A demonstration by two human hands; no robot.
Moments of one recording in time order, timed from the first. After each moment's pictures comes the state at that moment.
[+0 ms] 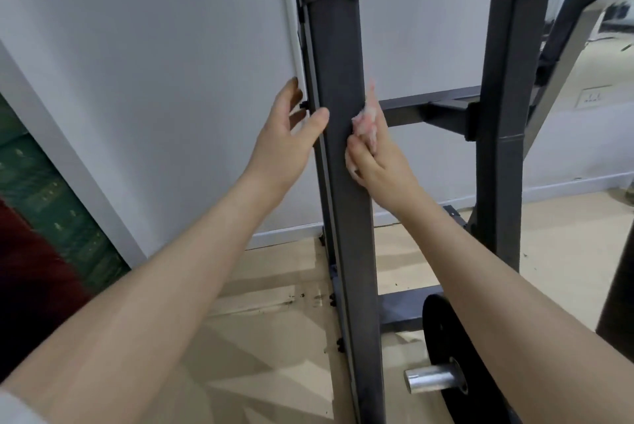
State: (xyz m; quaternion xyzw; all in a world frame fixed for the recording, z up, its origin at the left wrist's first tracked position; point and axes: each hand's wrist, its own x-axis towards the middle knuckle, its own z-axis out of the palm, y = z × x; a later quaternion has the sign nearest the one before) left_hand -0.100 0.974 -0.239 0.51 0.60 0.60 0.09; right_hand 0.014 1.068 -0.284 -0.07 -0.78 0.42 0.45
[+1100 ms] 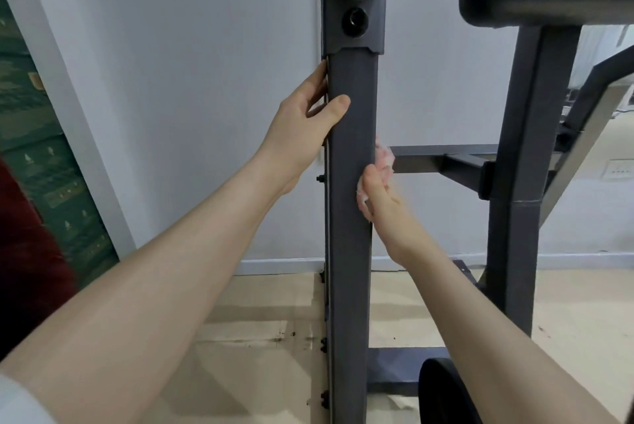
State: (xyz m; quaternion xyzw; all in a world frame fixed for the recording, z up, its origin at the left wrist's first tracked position) left_hand -0.096 0.997 -0.191 0.52 0.54 0.65 0.10; right_hand 0.013 1.074 -0.276 -0.04 -0.74 0.54 0.39
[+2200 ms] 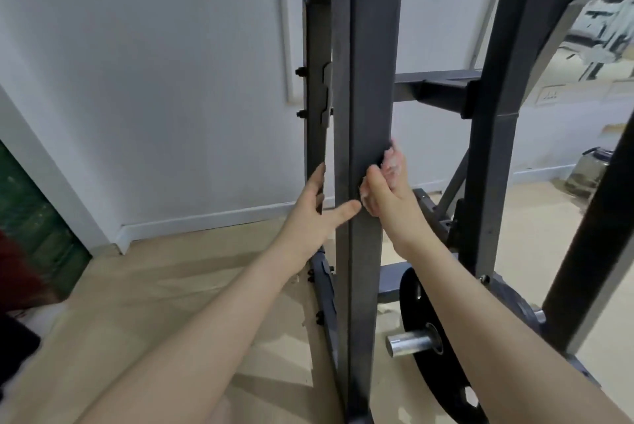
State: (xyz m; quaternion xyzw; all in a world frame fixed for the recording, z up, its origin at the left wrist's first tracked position) left_hand -0.102 0.953 -0.387 0.47 0.58 0.58 0.32; right_hand 0.028 1.015 -0.356 -0.20 -0.70 0.52 0.44
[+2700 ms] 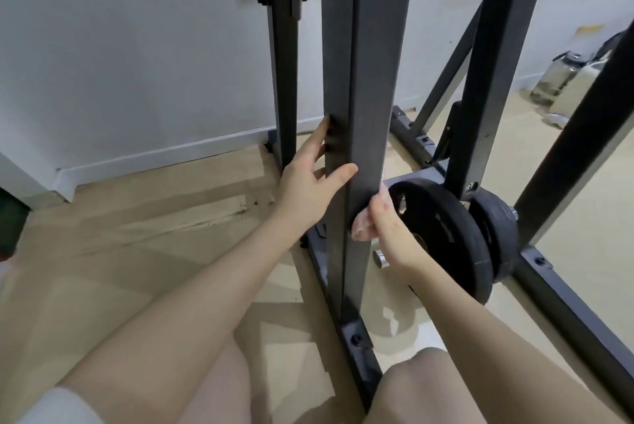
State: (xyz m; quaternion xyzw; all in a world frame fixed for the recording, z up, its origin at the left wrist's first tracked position) left_hand -0.094 0.949 -0.467 0.50 0.58 0.56 0.31; right_hand 0.054 0.969 -0.504 -0.33 -0.65 0.59 0.35
